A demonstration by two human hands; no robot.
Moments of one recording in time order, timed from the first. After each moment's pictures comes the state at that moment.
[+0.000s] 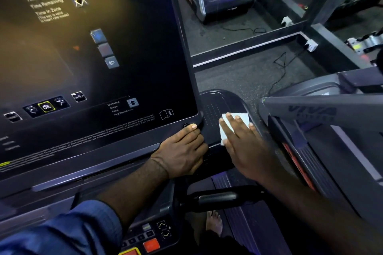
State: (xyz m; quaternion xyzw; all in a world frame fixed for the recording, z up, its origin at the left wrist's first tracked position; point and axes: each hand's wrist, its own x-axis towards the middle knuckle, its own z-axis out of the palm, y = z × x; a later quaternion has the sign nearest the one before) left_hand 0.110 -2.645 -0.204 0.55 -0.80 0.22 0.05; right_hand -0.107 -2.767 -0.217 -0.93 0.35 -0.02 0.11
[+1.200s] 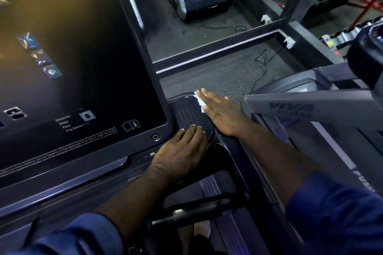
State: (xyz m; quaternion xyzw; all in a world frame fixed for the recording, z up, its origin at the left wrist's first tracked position) left_hand 0.062 -2.702 -0.240 0.58 -0.78 0.22 0.06; right_hand -0.067 -2.892 -0.231 -0.91 0.31 -0.01 0.27
